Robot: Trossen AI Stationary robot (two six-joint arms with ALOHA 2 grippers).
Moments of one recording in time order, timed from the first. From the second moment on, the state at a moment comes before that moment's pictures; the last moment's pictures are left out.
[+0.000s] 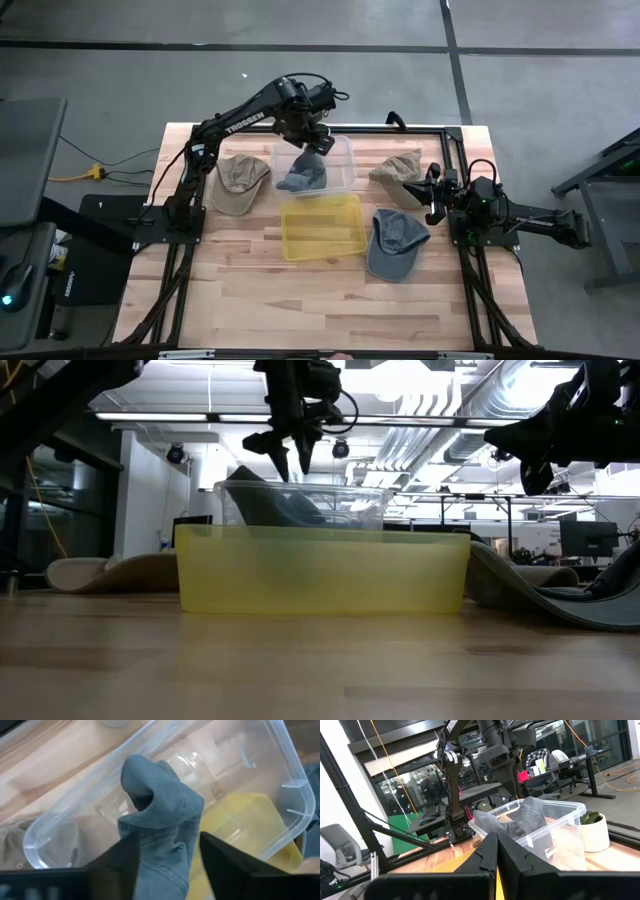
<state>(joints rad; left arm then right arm) 0.46 2.12 2.34 -1.56 0.08 -0.58 -0.24 0.12 0.01 0.27 -0.02 0.36</state>
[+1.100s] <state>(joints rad) 0.48 2.11 2.16 -1.38 0.10 -0.54 -0.24 0.12 0.01 0.27 -0.02 0.36</state>
